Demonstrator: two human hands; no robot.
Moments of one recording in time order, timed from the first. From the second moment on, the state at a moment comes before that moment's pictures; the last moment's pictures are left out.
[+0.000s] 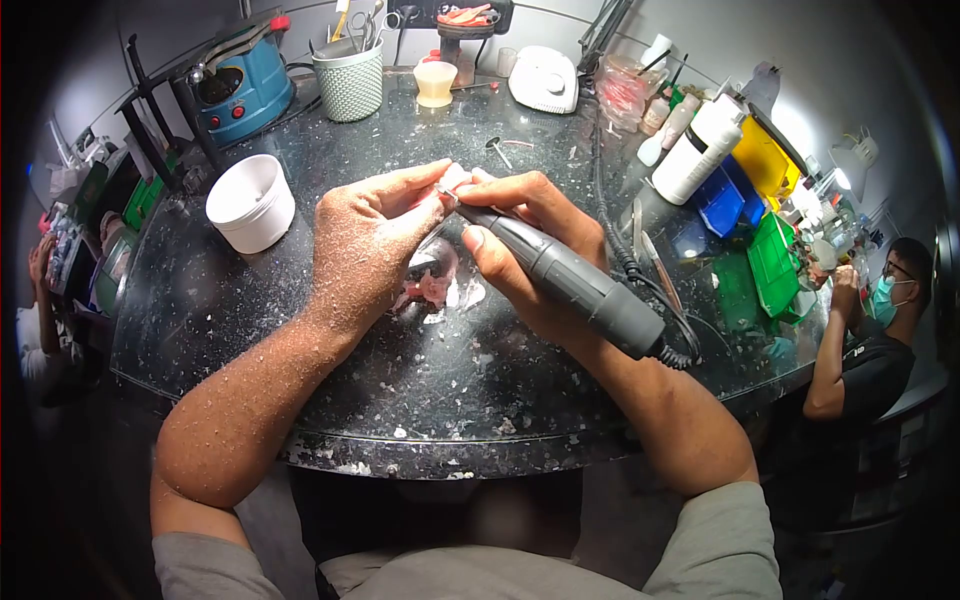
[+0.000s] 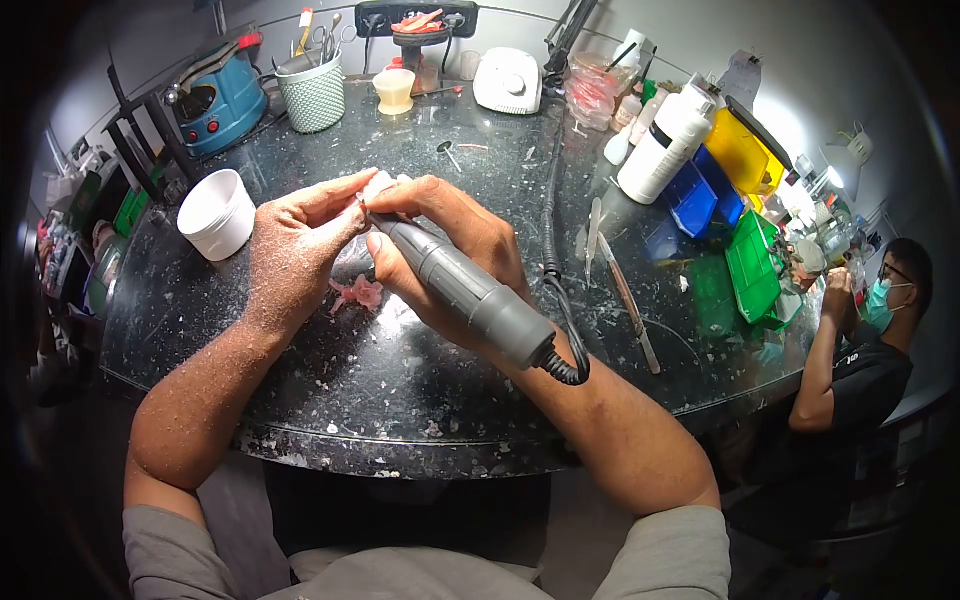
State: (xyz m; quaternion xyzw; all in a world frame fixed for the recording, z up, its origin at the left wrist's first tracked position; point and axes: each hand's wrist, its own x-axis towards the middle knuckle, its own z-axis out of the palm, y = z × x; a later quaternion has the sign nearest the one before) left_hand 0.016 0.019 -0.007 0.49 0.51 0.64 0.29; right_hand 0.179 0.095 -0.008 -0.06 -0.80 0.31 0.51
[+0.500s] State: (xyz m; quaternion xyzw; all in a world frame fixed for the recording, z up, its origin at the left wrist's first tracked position) left_hand 0.017 0.017 -0.003 0.50 0.53 0.63 0.25; right_hand 0.180 0.094 -0.008 -0.06 -0.81 0.31 0.49
